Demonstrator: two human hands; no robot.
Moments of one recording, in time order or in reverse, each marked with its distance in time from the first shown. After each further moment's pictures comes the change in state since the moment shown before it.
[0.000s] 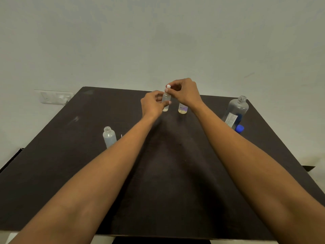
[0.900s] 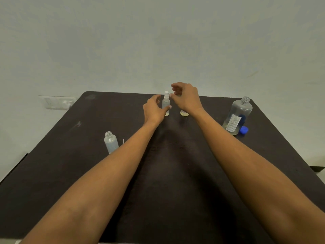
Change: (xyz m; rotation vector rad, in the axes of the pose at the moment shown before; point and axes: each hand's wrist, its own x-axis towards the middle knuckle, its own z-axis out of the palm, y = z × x) left_hand 0.002 -0.008 0.008 0.103 0.002 -0.042; right_hand -0.005 0.003 0.009 -0.081 0.041 0.055
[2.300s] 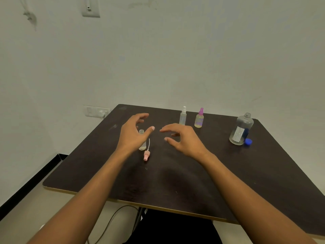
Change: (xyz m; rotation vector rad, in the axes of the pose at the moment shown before) left_hand -0.155 -0.013 -0.189 0.083 0.117 0.246; right_hand -0.170 -0.076 -0.003 0.047 -0.237 -0.497
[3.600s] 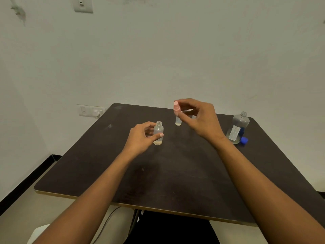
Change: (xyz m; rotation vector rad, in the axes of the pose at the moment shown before) left_hand -0.001 0.009 0.029 -0.048 -0.208 -0.079; right_hand 0.015 -0.022 -0.069 0.169 0.324 0.045
